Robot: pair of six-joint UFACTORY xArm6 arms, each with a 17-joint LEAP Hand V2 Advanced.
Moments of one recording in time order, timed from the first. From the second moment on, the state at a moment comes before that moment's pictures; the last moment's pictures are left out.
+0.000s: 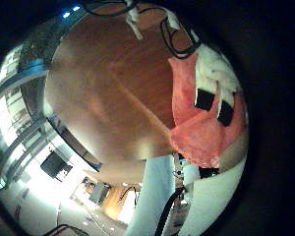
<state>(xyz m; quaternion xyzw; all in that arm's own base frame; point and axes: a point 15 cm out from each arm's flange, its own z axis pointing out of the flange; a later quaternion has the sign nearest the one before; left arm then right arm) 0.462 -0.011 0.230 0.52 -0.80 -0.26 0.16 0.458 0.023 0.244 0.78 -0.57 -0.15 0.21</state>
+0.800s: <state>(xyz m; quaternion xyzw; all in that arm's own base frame) 0.525 0.017 0.217 0.60 -0.78 -0.13 0.10 0.538 -0.004 0.268 0.77 -0.63 -0.03 0.09</state>
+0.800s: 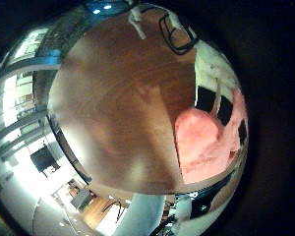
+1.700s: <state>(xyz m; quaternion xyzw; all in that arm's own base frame) 0.415 0.032 0.193 0.58 -0.80 -0.11 0.14 0.369 -0.057 0.227 0.76 -0.62 -0.11 0.15</state>
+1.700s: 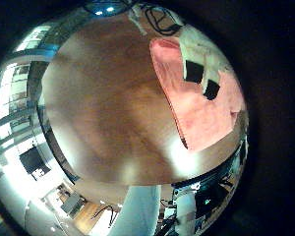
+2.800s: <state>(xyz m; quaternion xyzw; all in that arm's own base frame) 0.395 0.026 0.179 0.57 -0.80 -0.14 0.16 0.390 -0.124 0.164 0.73 -0.65 0.02 0.21</state>
